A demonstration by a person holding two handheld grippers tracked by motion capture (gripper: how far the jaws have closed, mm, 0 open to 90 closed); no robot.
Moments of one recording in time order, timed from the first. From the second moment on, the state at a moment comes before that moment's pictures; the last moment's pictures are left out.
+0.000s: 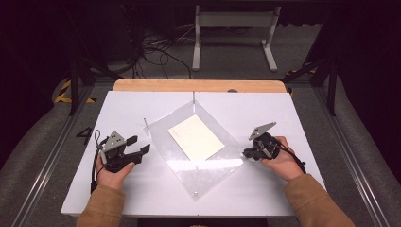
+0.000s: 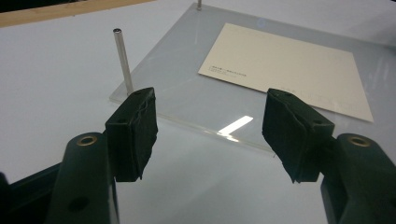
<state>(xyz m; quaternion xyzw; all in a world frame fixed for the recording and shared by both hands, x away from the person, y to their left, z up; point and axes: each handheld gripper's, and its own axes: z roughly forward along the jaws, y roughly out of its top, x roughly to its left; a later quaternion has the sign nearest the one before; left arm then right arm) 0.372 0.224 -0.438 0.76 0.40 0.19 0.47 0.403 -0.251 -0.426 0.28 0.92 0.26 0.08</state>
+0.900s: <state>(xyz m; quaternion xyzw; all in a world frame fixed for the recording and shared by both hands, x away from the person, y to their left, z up) 0.434 0.226 -0.446 0.73 0.47 0.20 0.45 0.328 -0.213 -0.426 0.18 0.93 0.32 0.01</state>
